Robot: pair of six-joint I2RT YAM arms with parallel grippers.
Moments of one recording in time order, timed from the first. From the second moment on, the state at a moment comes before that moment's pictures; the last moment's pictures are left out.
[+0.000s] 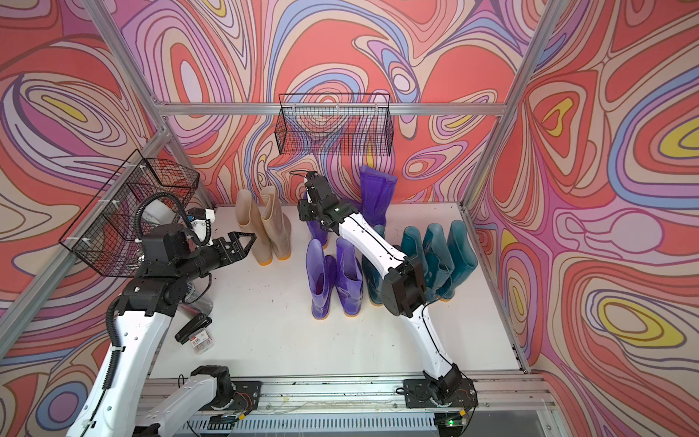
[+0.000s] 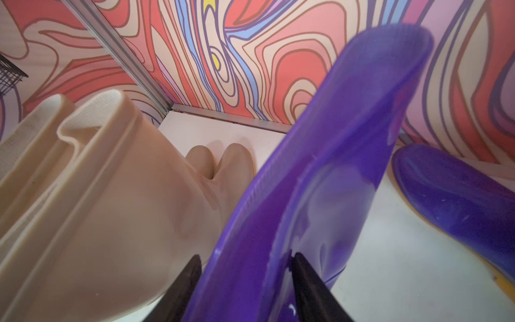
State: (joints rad) left arm -0.03 0.96 1.17 -0.67 0.40 -0.48; right arm 0.64 2.31 2.37 -0.59 0.04 0.31
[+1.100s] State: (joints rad) left arm -0.17 1.03 1.18 -0.45 0.61 -0.63; right arm 0.09 1.82 1.73 -0.35 -0.12 -0.04
